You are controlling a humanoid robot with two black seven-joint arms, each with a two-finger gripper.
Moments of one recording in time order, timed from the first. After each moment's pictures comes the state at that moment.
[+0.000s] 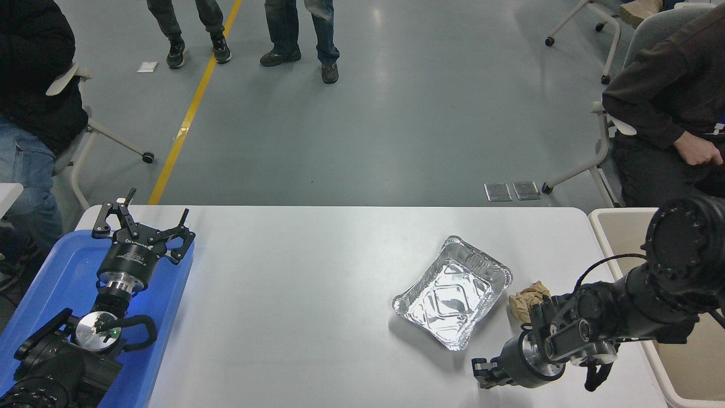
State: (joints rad) left arm -0.54 0.22 -1.14 -0.30 -0.11 -0.79 -0.17; right arm 1.34 -0.08 -1.27 1.27 -0.15 0.06 0.20
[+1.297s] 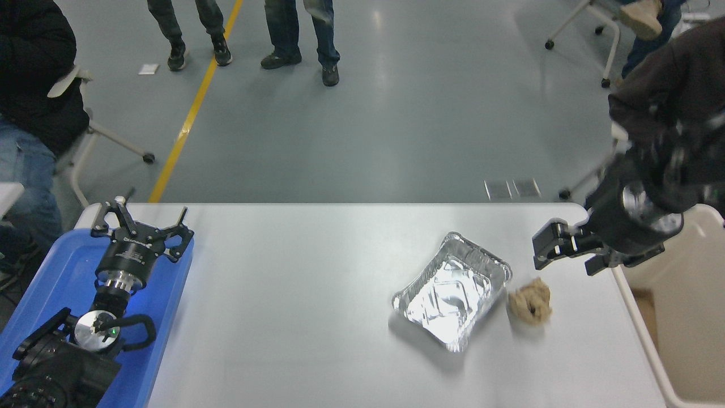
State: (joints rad) left arm -0.54 0.22 -1.14 -0.30 -0.11 -0.79 -0.17; right arm 2.36 -0.33 -1.48 1.56 -0.19 0.63 0.20
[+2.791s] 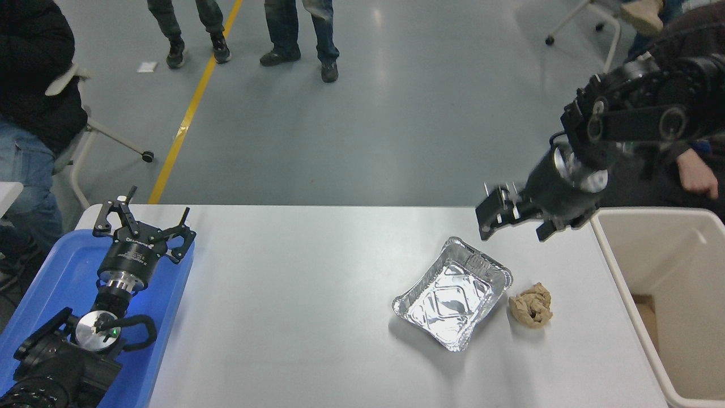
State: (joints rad) left arm -0.54 0.22 -1.14 -0.30 -0.10 -0.79 -0.16; right arm 1.92 -0.17 -1.29 1.22 -0.06 0.61 0.12
